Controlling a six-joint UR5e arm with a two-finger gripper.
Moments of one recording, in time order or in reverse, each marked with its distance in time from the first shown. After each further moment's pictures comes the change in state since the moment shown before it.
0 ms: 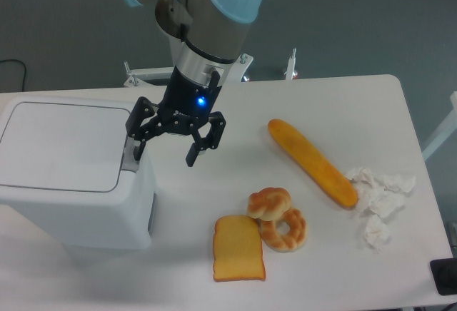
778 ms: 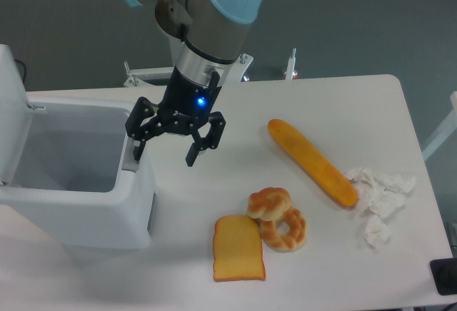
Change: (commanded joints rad) arm 0.006 0.002 0.014 -0.002 -0.002 0.000
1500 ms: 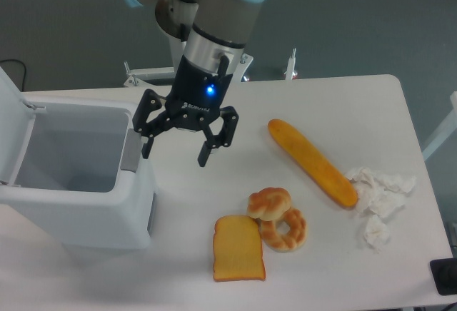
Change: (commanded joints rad) arm 0.035 -0.006 0.130 0.000 0.021 0.173
